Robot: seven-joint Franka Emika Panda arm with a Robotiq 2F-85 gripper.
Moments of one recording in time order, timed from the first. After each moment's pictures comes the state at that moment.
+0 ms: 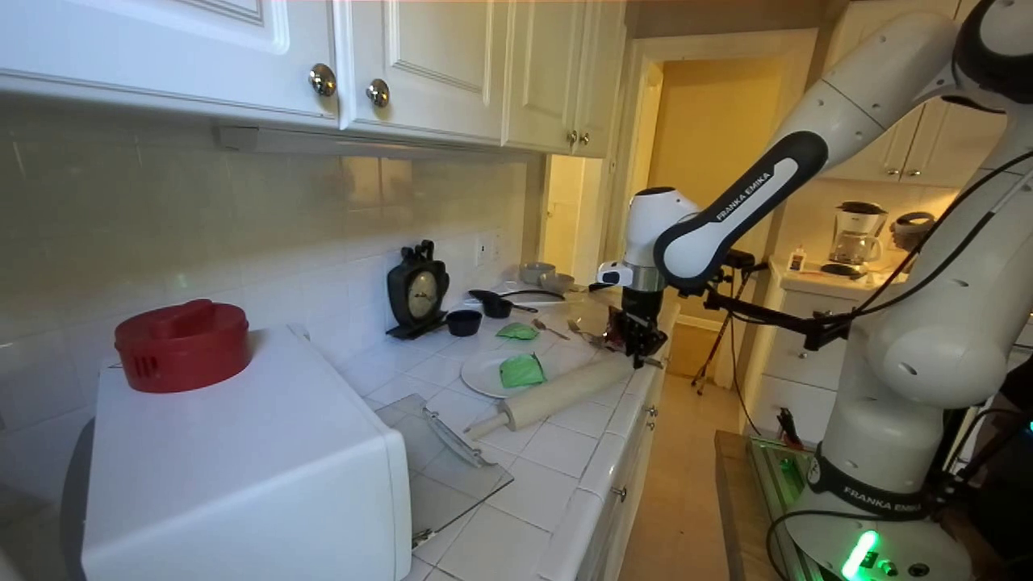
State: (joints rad) arm -0.22 -0.29 -0.32 -2.75 -0.36 2.50 -1.03
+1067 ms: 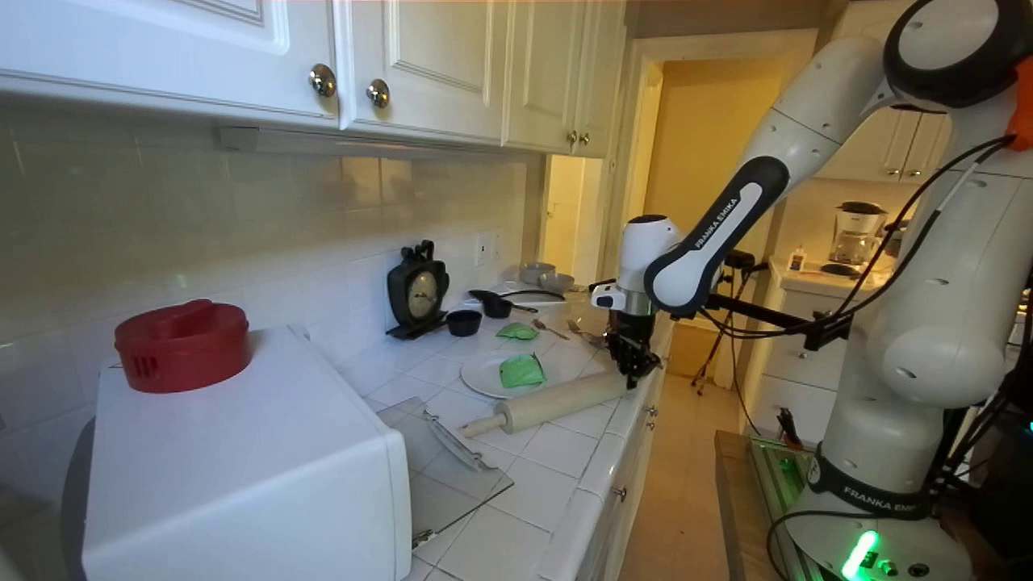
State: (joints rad) arm -0.22 -0.11 -0.32 -2.75 -0.33 2.67 -1.06
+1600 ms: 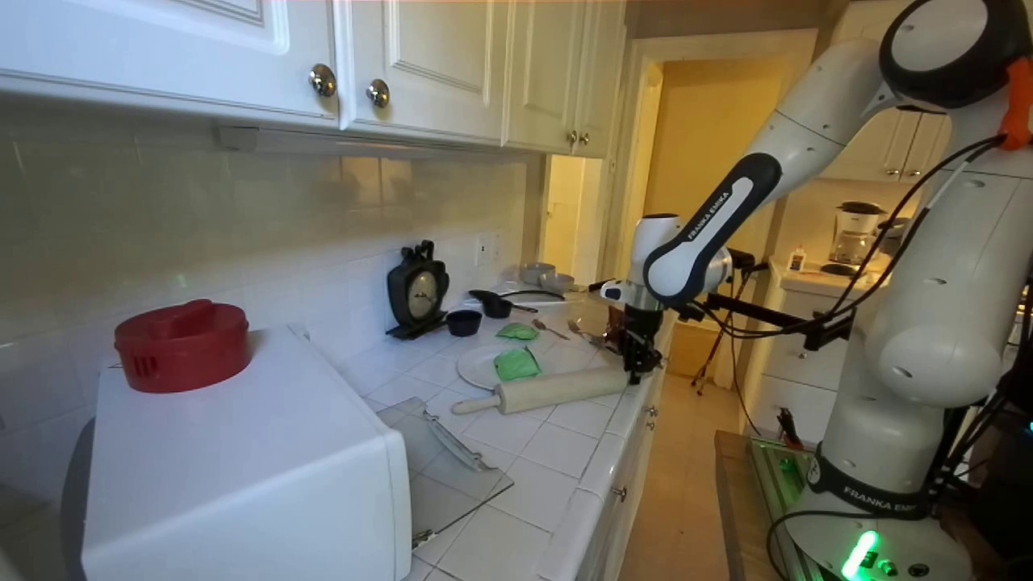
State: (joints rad) arm -0.25 -0.11 -0.37 -2.75 -0.18 2.70 -1.10
